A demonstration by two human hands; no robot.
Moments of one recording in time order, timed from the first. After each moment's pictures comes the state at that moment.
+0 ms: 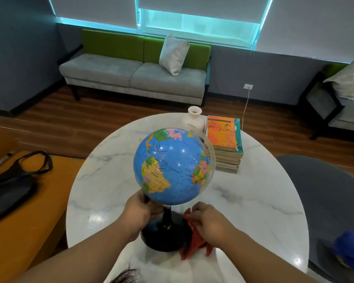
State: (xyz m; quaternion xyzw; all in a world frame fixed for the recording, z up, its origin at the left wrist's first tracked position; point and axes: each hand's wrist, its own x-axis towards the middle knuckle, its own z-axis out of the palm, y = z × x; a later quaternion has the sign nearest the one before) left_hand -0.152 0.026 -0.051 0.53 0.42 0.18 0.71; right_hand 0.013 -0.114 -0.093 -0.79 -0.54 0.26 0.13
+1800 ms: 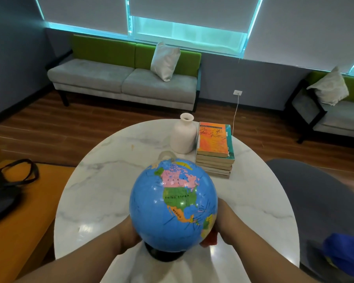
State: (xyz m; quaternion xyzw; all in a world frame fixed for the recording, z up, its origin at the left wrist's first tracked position) left_hand -0.165 0.022 -0.034 0.63 0.27 0.06 0.72; right_hand 0.004 -0.116 0.006 -0.78 -0.19 0.44 0.40
